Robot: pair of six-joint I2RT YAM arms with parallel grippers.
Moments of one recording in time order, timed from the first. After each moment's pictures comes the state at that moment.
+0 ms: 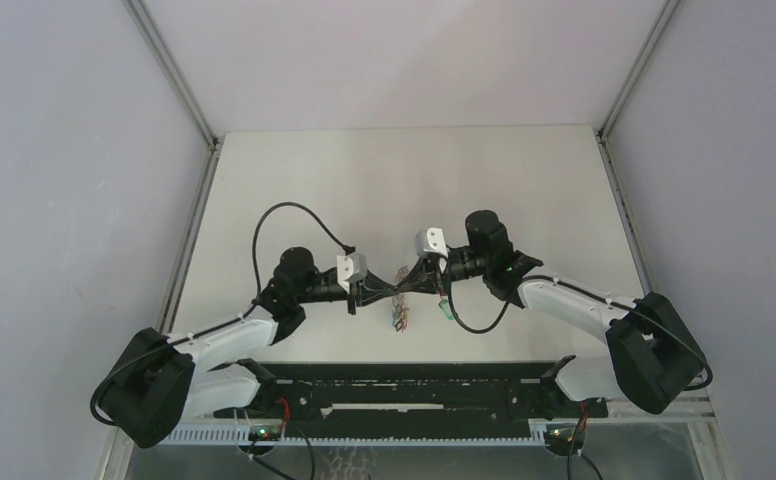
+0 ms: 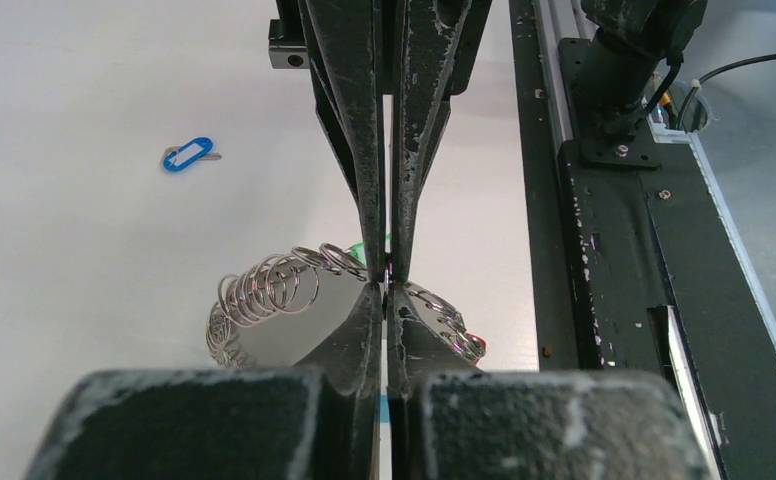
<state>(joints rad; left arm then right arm) -0.61 1.14 0.37 0.64 0.85 0.08 0.64 1.33 0.70 0.24 -1.04 -0.36</state>
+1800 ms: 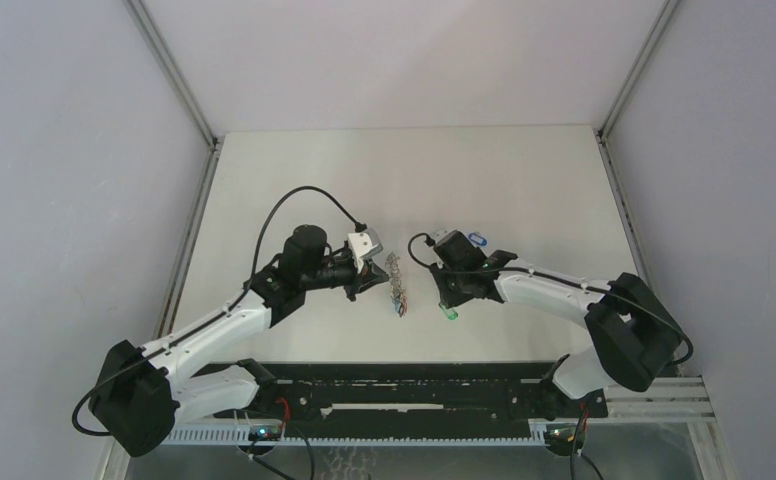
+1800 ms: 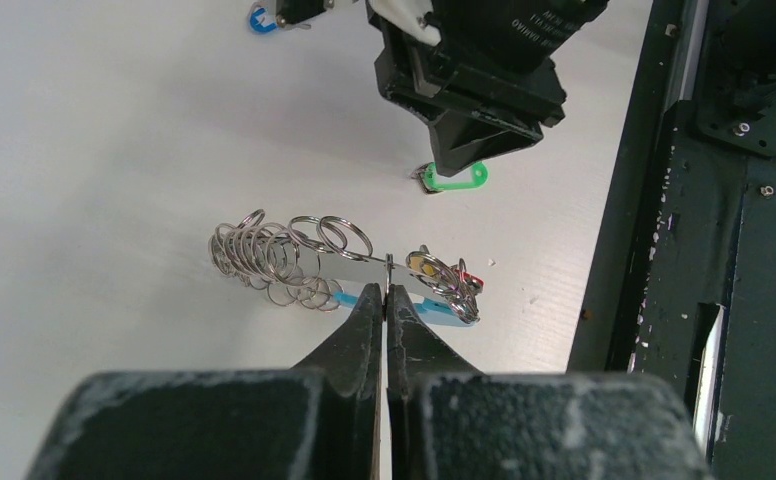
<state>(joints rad) -0.64 1.08 0.64 0.00 0.54 0.16 0.76 1.44 0.81 -0.45 0.03 0.29</state>
